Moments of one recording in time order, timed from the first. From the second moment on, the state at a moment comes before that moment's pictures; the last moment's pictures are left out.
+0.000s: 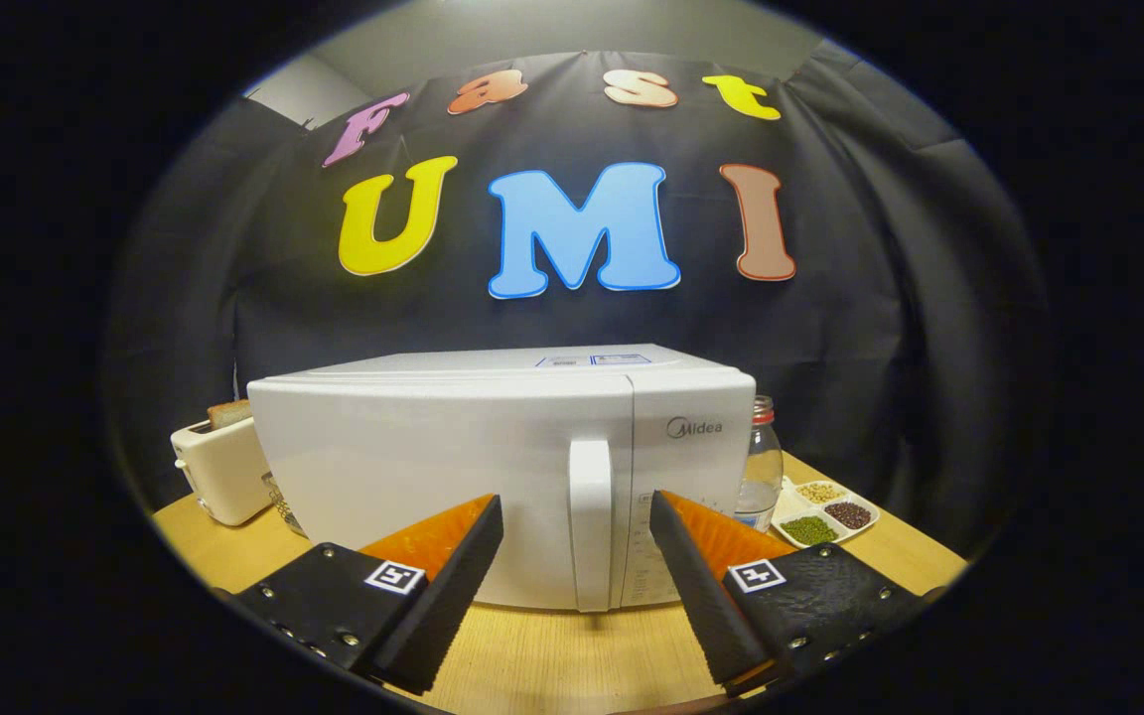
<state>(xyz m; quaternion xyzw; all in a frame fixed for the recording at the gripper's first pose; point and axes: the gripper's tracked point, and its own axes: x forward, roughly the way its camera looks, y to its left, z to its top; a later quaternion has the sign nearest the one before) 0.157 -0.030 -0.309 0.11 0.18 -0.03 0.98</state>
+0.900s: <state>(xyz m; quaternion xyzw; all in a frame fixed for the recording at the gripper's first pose) 0.169 -0.030 -0.340 0.07 0.19 -0.03 0.98</state>
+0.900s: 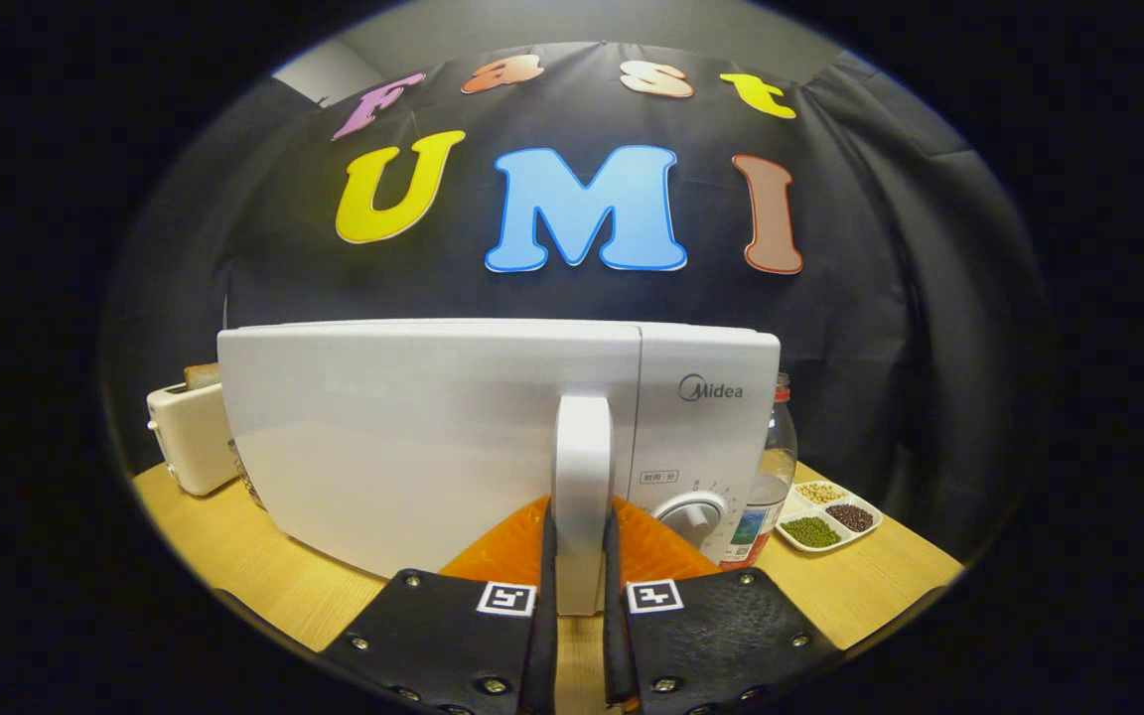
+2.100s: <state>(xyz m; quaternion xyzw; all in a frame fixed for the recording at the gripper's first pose) -0.014 0.094 -0.274 0.10 0.20 0.16 0.96</state>
